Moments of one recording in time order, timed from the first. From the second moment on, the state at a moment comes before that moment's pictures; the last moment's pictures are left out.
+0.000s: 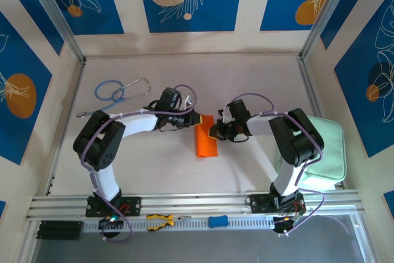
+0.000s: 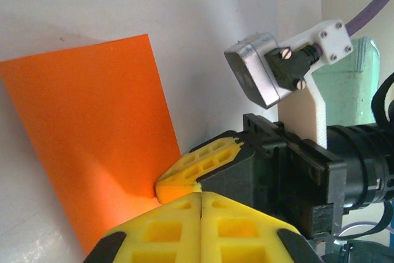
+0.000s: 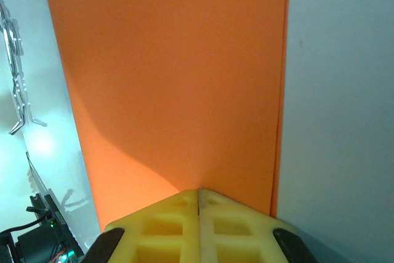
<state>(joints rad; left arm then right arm) -0.58 1.81 1.01 0.04 0.62 -0.75 0.41 1.77 0.76 -0.03 -0.64 0.66</state>
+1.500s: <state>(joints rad) -0.59 1.84 0.95 0.09 0.66 -0.78 0.41 1.77 0.76 -0.03 -0.64 0.66</state>
